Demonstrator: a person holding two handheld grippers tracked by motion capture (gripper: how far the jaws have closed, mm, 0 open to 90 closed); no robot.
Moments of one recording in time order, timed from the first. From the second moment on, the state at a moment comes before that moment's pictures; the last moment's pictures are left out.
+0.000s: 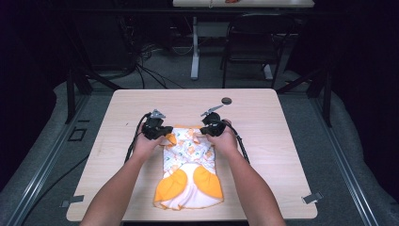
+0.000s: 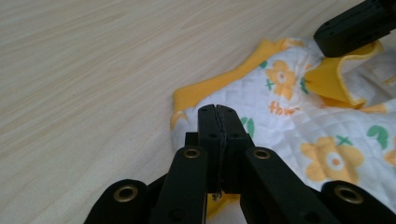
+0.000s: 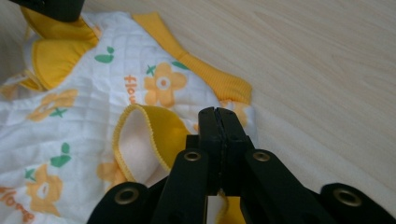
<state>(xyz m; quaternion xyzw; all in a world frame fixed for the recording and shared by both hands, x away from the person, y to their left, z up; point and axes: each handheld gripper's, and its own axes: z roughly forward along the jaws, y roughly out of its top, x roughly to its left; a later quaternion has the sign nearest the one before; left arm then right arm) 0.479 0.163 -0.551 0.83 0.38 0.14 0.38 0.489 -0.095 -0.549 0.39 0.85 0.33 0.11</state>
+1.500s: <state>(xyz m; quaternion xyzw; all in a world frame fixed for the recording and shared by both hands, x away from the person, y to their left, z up) 0.483 0.153 -0.569 0.84 0.41 0.14 0.33 0.486 -0.091 -0.561 0.38 0.86 0.30 0.13</state>
